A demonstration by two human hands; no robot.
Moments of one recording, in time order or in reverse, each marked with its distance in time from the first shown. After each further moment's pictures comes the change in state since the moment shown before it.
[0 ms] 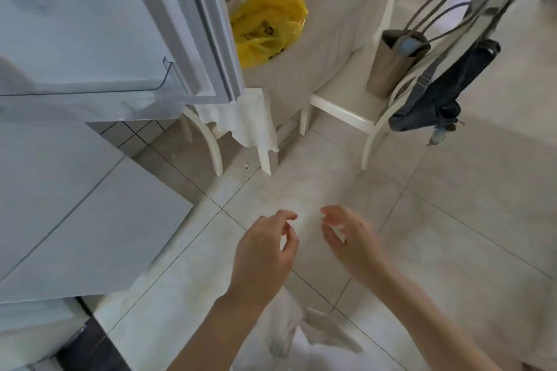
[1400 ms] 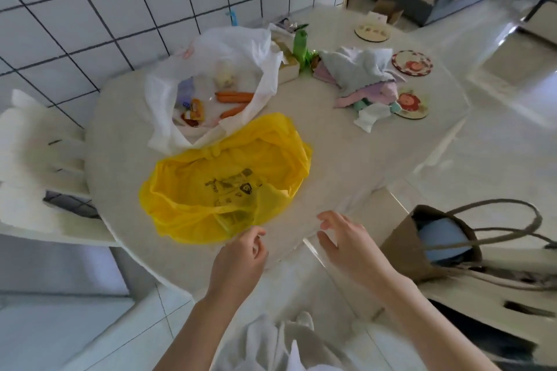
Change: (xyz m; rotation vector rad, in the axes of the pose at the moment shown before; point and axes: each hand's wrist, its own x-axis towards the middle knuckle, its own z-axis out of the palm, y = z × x) left_hand 0.608 0.035 0.060 0.002 0.121 -0.374; right_hand 0.641 -0.001 -0.238 -0.284 -0.264 -0.298
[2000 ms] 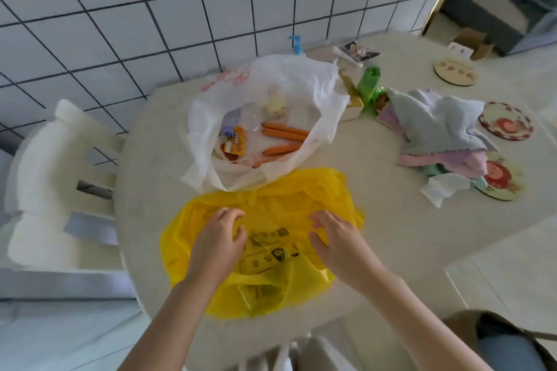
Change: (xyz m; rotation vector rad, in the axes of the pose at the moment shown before) left_hand 0.175 -0.056 -0.083 0.036 0.223 -0.147; right_hand 0.214 -0.055 0.000 -0.013 -0.101 -0.240
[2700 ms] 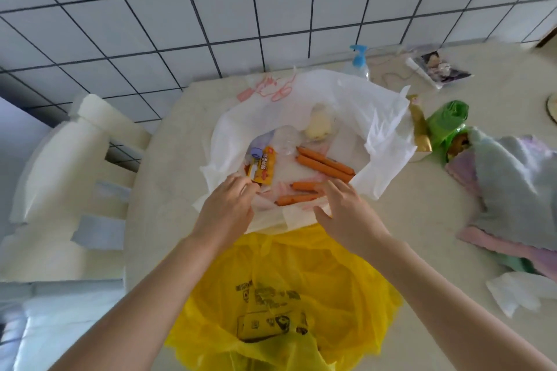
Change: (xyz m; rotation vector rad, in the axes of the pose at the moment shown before) left_hand 0.164 -0.013 -0.014 0.443 0.045 0.264; right_hand 0.211 0.004 -0.037 -0.190 -0.186 -0.230
